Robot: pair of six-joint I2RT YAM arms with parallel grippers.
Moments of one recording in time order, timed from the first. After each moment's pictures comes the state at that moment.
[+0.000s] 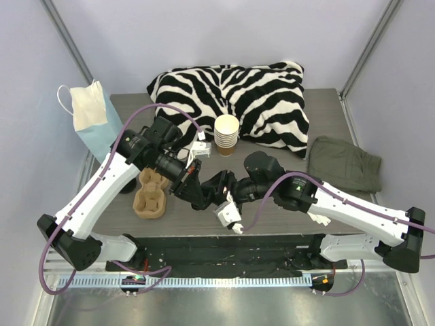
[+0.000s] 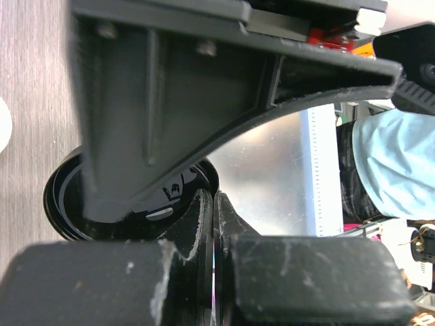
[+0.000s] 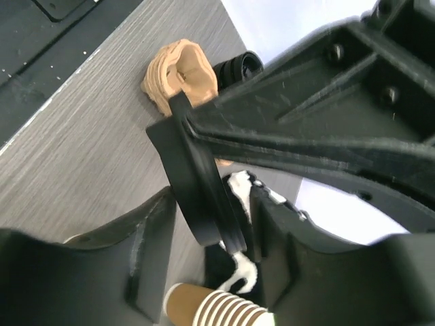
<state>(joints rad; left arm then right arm) -0.61 1.32 1.48 -1.35 1.08 0.43 1.08 1.15 1.10 -0.39 -0.49 -1.27</state>
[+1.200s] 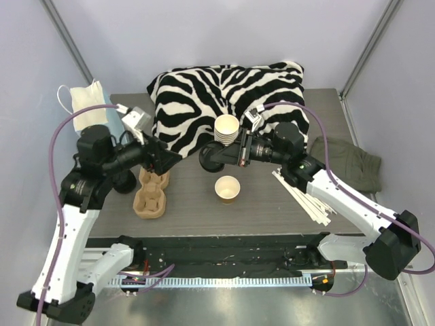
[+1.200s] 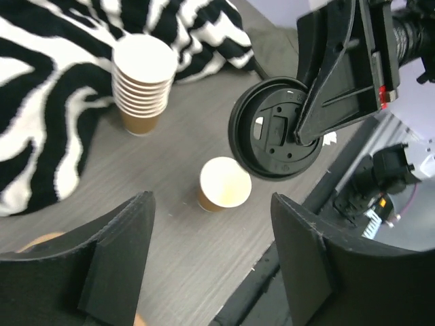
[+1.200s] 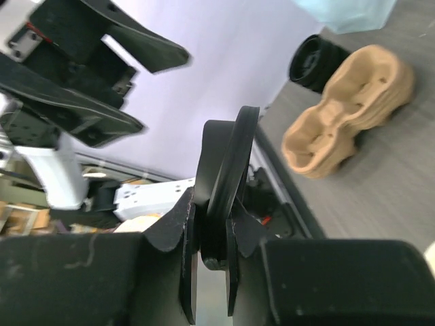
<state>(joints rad) -0.24 0.87 1.25 -0.67 0.62 -0.11 0.65 1.20 0.99 0.15 -0.64 0.93</state>
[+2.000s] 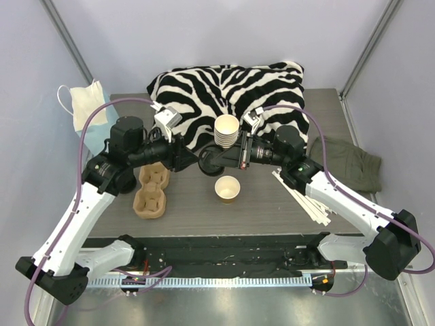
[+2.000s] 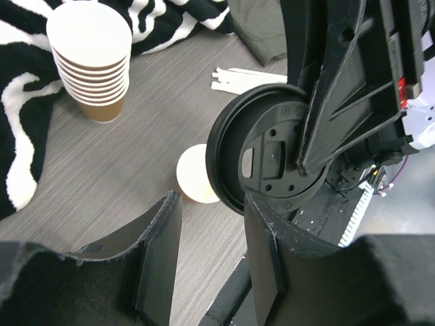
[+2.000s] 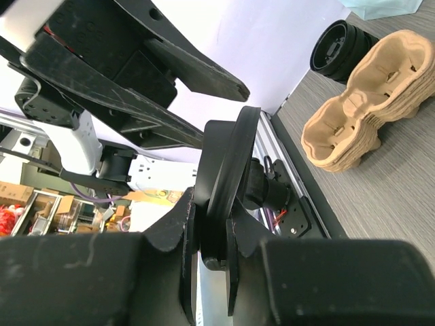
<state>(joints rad) -0.49 1.03 1.27 -0.65 0.49 -0.10 0.65 1.20 0.94 0.26 -0.71 1.02</state>
